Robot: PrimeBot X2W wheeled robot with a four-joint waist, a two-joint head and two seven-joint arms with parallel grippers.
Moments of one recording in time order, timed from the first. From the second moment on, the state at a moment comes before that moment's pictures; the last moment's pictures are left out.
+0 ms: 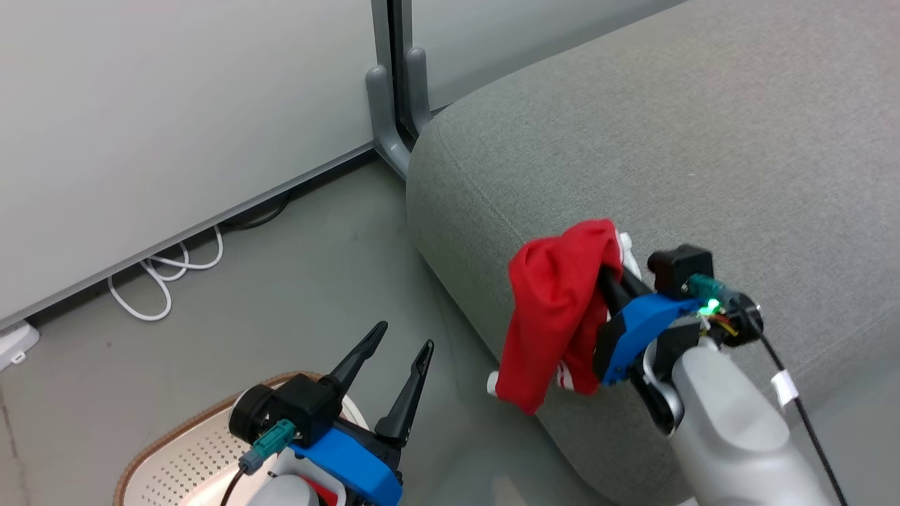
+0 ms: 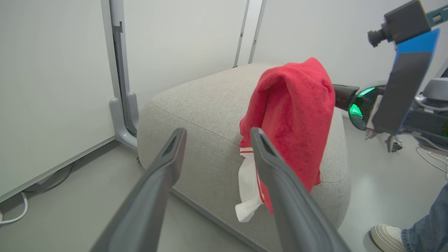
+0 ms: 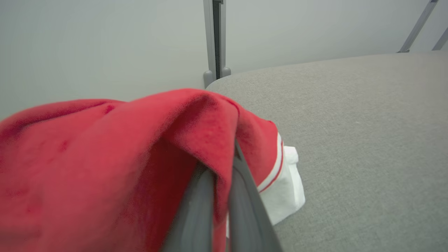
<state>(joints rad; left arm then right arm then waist) -0.30 0.13 -0.51 0.37 -0.35 -0.13 -0.26 -0.57 -0.05 0.22 0.80 0.14 0.13 -0.12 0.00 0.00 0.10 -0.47</state>
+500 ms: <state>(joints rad) -0.50 0.21 -0.58 0.32 -0.32 -0.13 -0.26 -1.00 -0.38 -0.13 0.82 0.10 0.13 -0.04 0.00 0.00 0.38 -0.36</state>
